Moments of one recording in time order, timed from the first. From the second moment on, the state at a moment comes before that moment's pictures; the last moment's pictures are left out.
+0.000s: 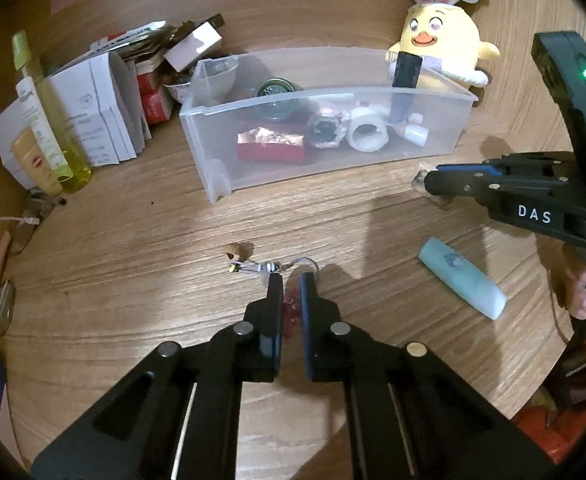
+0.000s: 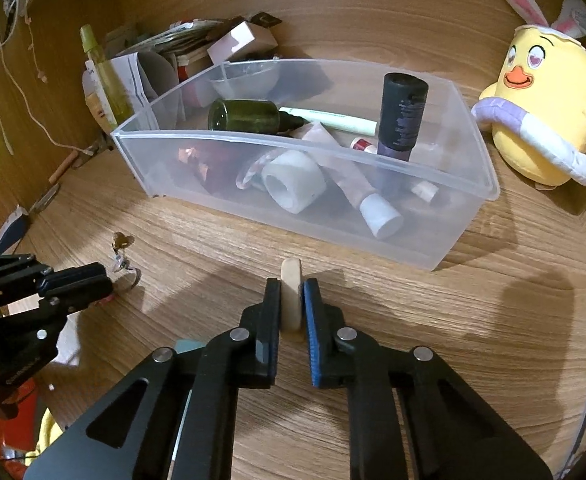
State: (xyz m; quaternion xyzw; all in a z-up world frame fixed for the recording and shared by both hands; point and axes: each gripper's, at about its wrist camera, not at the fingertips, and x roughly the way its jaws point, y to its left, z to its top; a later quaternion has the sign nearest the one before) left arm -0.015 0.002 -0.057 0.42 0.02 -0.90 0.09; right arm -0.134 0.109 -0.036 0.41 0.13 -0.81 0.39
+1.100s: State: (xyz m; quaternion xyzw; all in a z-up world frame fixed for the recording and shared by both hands) left arm -0.009 0.000 -0.024 0.37 0.05 -0.92 0.09; right arm -0.125 0.129 0.018 0.34 0.09 -0.84 0.40
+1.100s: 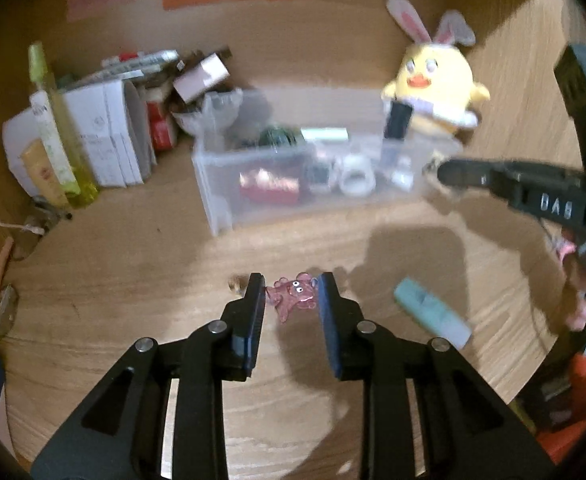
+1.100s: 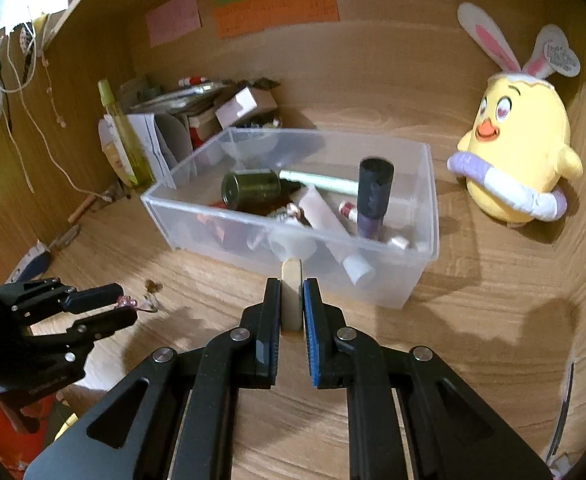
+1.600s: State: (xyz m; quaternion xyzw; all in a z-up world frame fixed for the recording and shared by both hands) left arm -0.026 -0.010 0.043 0.27 0.08 -0.95 0.09; right arm -0.135 0.122 0.049 0.31 0.06 -0.86 0.41
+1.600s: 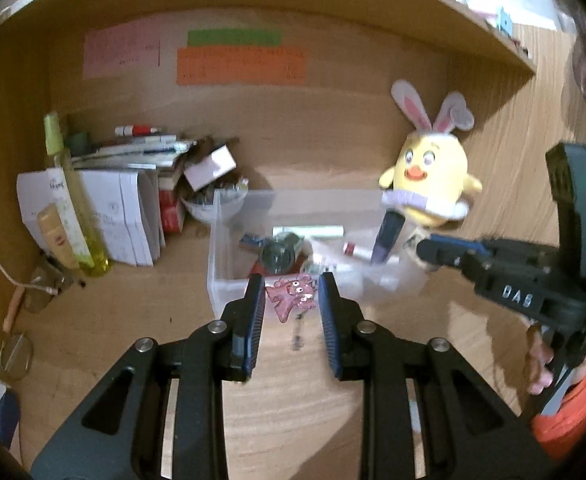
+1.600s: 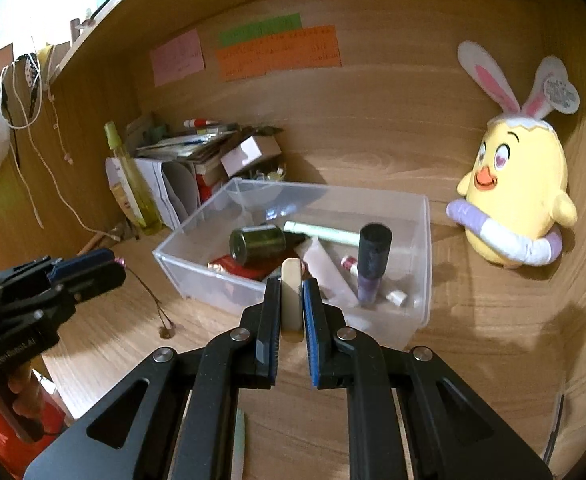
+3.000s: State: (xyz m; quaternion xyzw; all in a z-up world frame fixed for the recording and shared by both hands) left arm -0.124 -0.049 0.001 0.33 0.10 -0.93 0.10; right arm -0.196 0.047 -0.003 0.36 0.13 -0.85 0.37
